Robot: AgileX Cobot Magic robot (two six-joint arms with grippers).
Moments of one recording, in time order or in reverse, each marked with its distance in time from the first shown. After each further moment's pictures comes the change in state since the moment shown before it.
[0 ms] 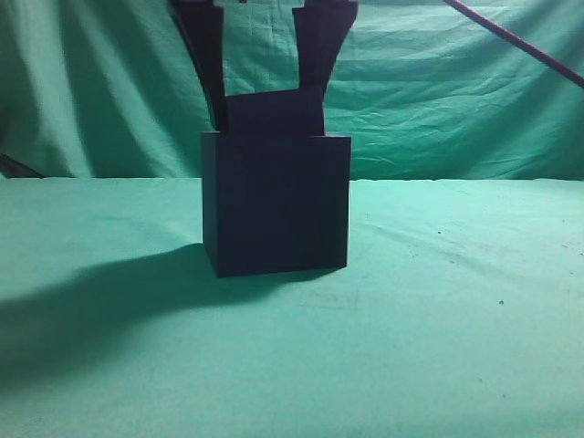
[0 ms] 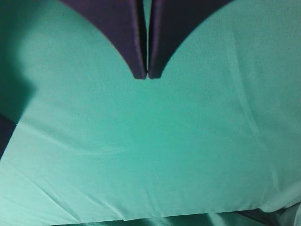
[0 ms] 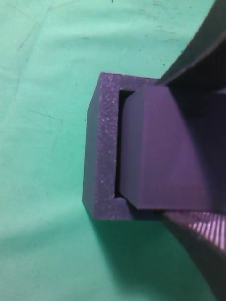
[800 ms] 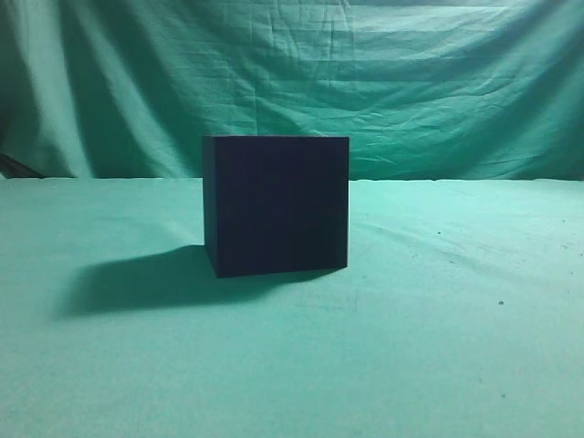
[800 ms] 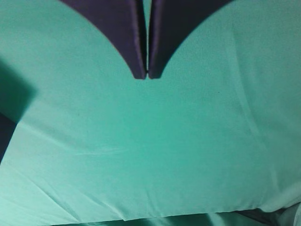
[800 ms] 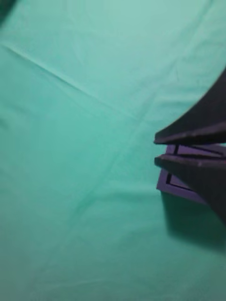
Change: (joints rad) left arm 0.000 0.000 0.000 0.000 0.000 0.000; right arm 0.000 -0.229 -0.226 -0.073 0.032 -0.239
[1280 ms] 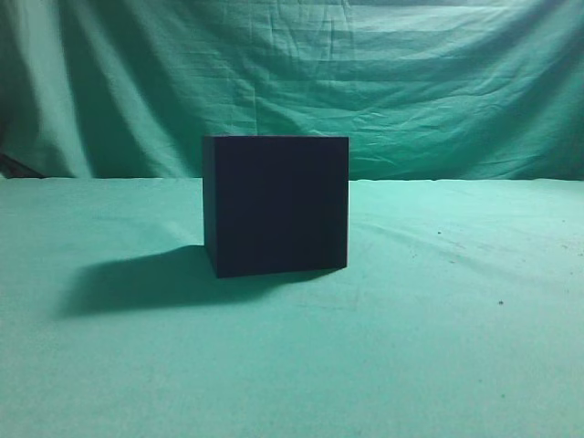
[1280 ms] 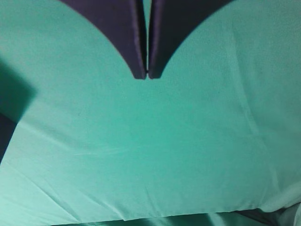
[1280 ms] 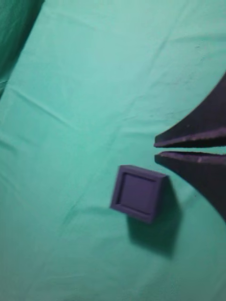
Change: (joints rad) left arm 0.000 0.000 0.000 0.000 0.000 0.000; right arm 0.000 -0.504 0.339 -0.029 0.014 -0.007
